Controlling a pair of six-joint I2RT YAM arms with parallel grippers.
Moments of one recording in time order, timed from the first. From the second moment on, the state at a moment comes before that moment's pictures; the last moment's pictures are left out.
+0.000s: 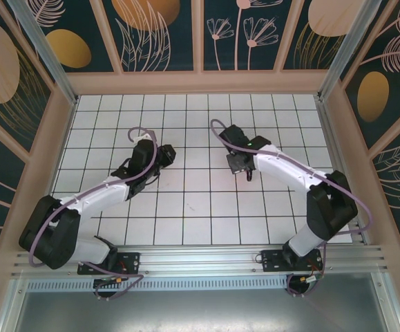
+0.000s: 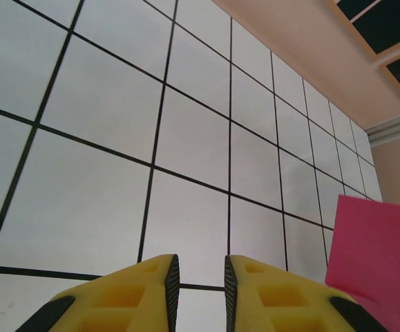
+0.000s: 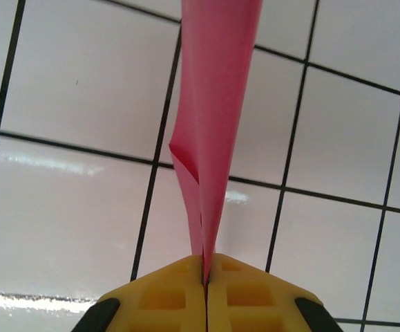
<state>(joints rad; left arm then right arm) -0.54 1.37 0.70 0.16 -0.08 -0.90 0.68 1.61 1.20 -0.84 0.39 0.29</state>
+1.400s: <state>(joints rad) -0.77 1.83 0.90 0.14 0.13 -0.89 0.33 1.49 0.68 -0.22 -0.57 0.49</state>
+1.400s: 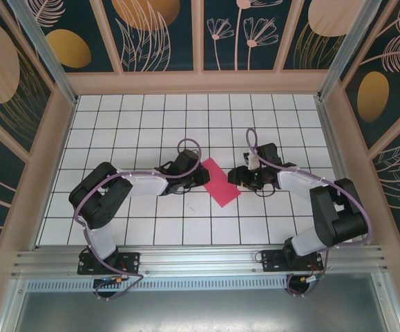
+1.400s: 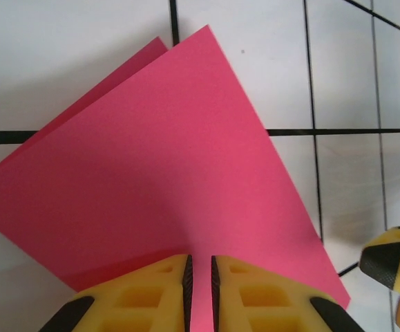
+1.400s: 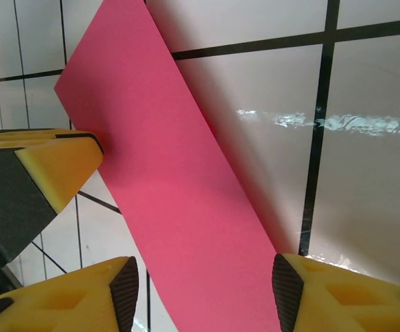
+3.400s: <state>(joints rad) -0.81 1.68 0.84 0.13 0.10 -0.71 0.41 1.54 0.62 -0.08 -0.68 0.66</state>
